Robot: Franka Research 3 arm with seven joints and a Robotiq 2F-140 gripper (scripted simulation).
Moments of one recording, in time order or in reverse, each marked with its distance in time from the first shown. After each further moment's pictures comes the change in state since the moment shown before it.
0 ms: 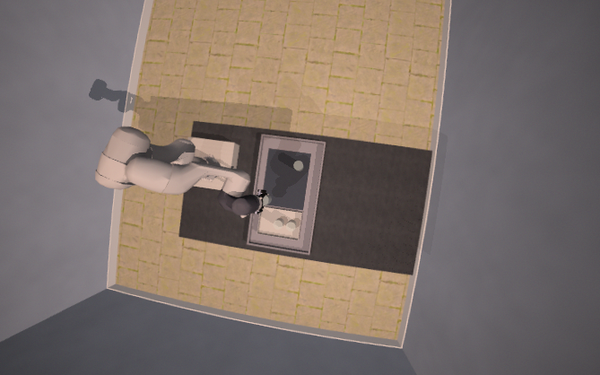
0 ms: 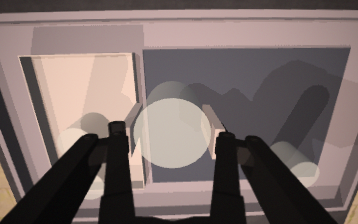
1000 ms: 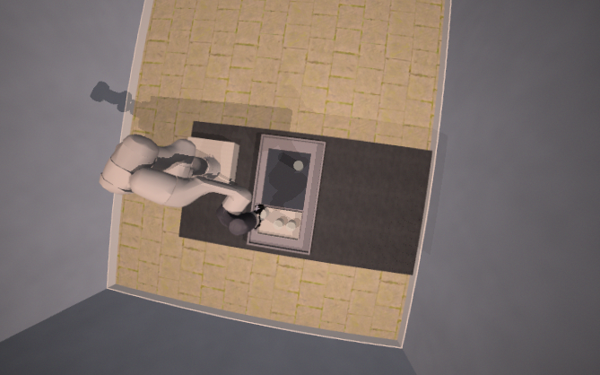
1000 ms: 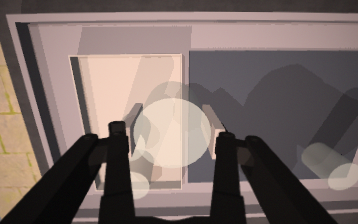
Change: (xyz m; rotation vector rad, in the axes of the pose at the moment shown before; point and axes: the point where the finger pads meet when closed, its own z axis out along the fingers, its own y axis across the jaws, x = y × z) arm -0.001 -0.087 0.000 0.006 0.001 -0.007
